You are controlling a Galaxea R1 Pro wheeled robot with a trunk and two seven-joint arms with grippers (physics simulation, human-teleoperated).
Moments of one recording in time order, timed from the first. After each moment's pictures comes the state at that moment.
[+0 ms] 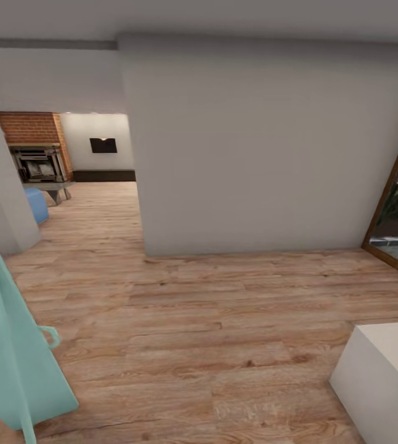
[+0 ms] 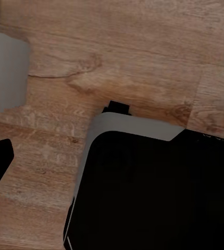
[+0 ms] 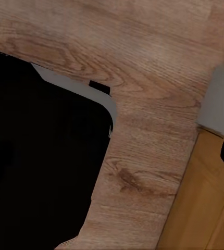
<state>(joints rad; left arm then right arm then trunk) -0.20 -0.01 0.02 -0.01 0.22 -0.08 0.11 -0.11 0.01 0.11 0.03 0.26 -0.17 -0.13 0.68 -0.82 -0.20</state>
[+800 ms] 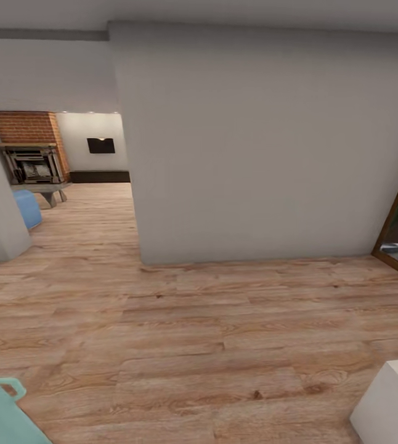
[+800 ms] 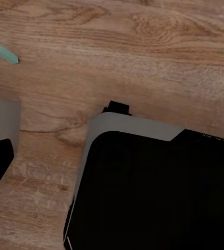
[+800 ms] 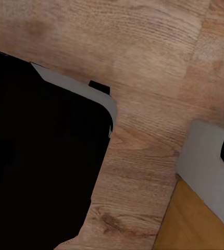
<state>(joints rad) -0.20 -0.01 0.02 -0.01 0.22 -0.08 0.11 -0.11 0.01 0.11 0.03 0.26 -0.17 -0.13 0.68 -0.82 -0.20</state>
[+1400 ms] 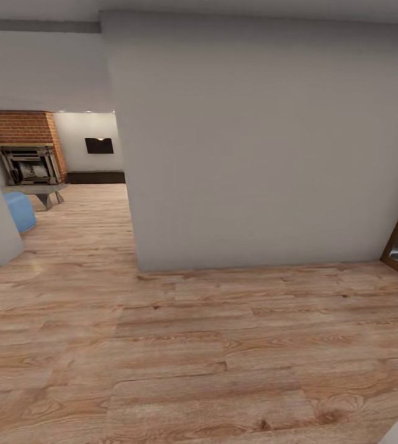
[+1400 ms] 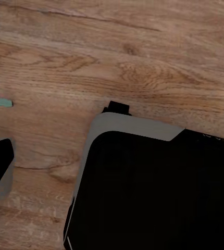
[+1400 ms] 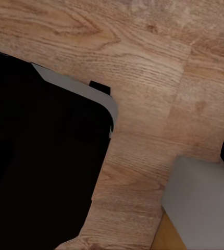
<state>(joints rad) -0.20 -0.01 0.02 -0.01 0.22 -0.08 0.11 -0.11 0.02 0.11 0.03 0.26 -0.17 -0.13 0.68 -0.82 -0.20</state>
